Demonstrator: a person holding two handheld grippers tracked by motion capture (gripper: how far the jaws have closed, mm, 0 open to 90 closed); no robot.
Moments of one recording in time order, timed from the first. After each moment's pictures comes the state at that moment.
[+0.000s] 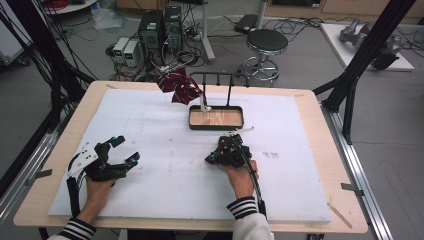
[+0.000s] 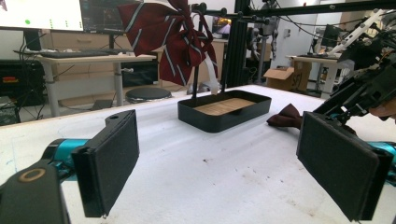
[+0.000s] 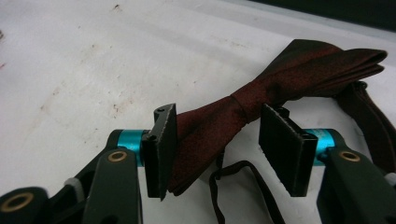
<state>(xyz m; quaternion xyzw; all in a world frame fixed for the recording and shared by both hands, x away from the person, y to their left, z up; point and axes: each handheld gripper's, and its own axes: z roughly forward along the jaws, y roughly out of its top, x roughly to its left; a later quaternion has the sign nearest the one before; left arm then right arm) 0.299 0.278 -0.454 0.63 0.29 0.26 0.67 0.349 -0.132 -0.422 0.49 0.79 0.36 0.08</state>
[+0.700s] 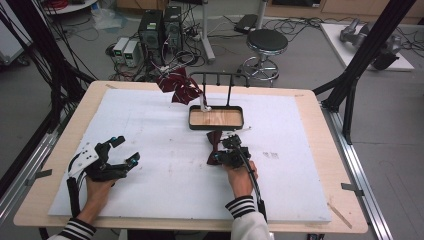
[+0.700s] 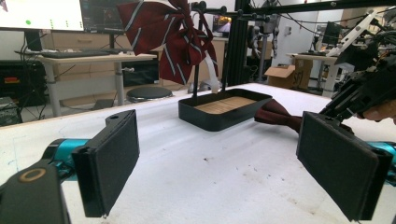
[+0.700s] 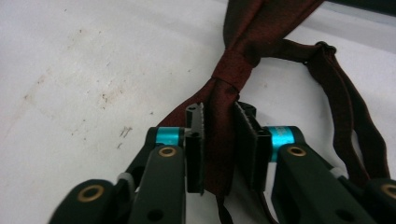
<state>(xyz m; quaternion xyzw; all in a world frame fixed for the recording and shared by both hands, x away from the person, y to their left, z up) 0.298 0.278 -0.454 0.63 0.28 0.27 0.67 0.352 -0.130 -0.427 0.49 0.80 0.33 0.08</state>
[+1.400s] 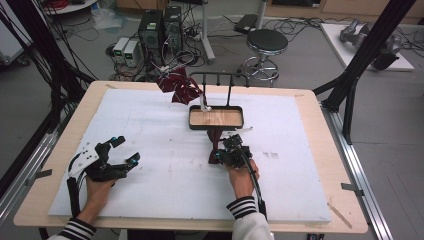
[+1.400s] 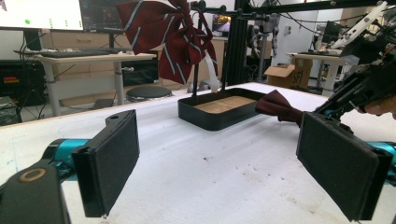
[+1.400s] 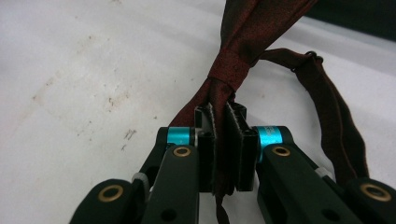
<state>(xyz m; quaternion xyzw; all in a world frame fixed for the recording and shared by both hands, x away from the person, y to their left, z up) 0.299 0.278 -0.454 0.64 0.28 0.27 0.67 0.348 -0.132 -0.420 0.47 0.80 0.35 0.10</state>
